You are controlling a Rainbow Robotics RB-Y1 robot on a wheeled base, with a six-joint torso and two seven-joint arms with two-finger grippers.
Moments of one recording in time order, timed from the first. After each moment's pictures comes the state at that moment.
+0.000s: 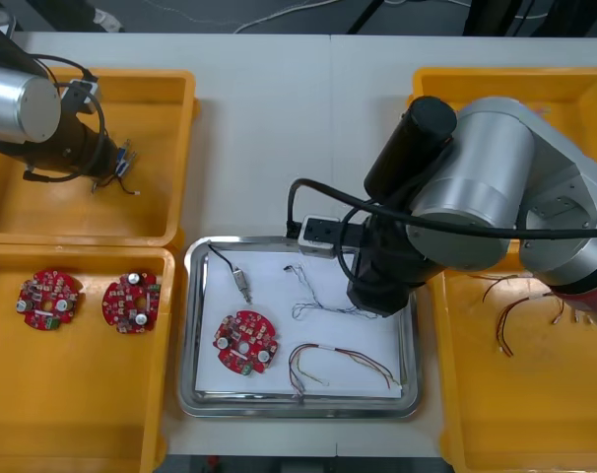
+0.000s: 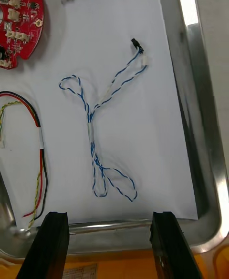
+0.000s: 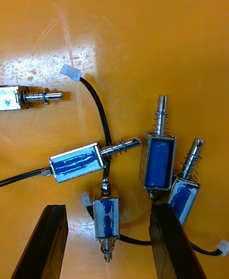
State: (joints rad) right arm -0.73 -0.60 0.62 -2.04 -0.85 1.76 1.76; left arm -0.73 0.68 -0.15 -1.27 0.56 1.30 -1.52
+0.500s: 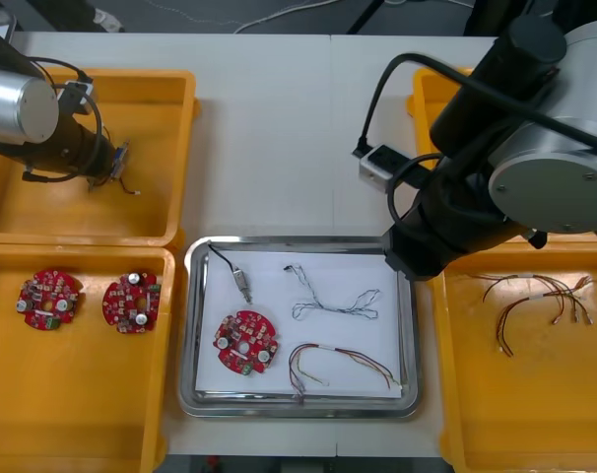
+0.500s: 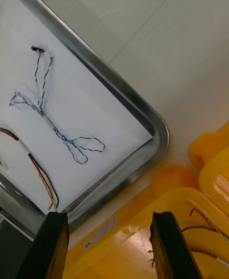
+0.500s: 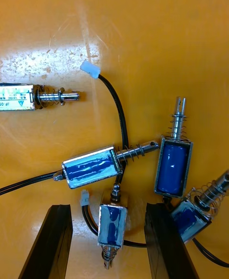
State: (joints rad) right arm -0.73 -0.67 0.42 -2.18 -0.90 1.92 1.24; left arm -0.74 0.68 -0.15 -1.22 0.56 1.27 -1.52
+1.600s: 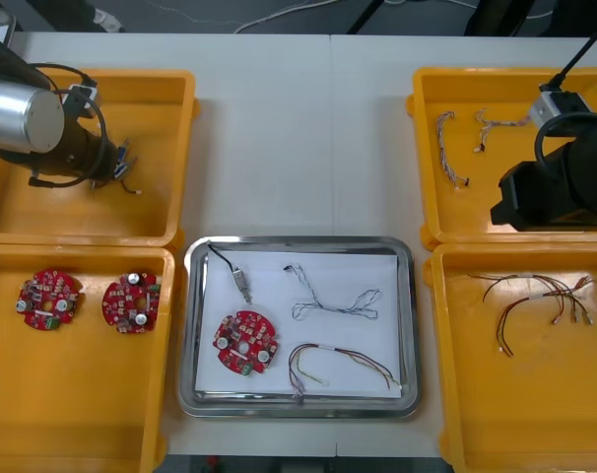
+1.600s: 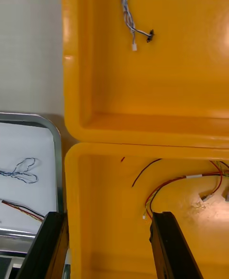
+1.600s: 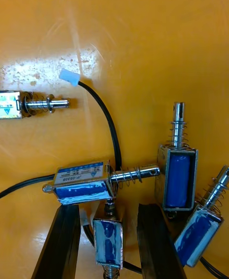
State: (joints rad) right arm -0.55 -0.88 0.09 -2.24 -0.98 1.92 0.81; left arm -0.73 0.68 -0.17 -1.21 0.56 1.22 -1.52
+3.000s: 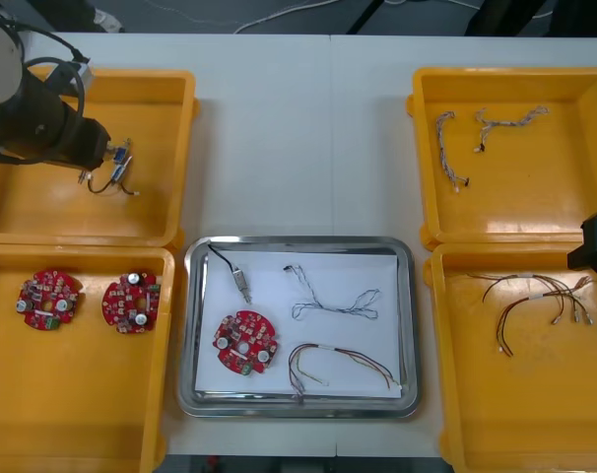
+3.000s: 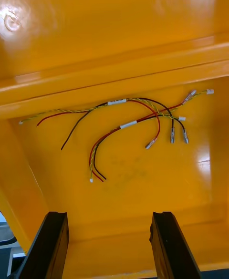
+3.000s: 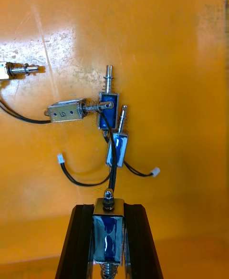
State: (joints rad) right arm -0.26 -0.97 -0.13 -2.24 -1.04 1.92 0.81; left arm -0.71 0.69 -0.02 -1.50 0.64 1.61 -1.52
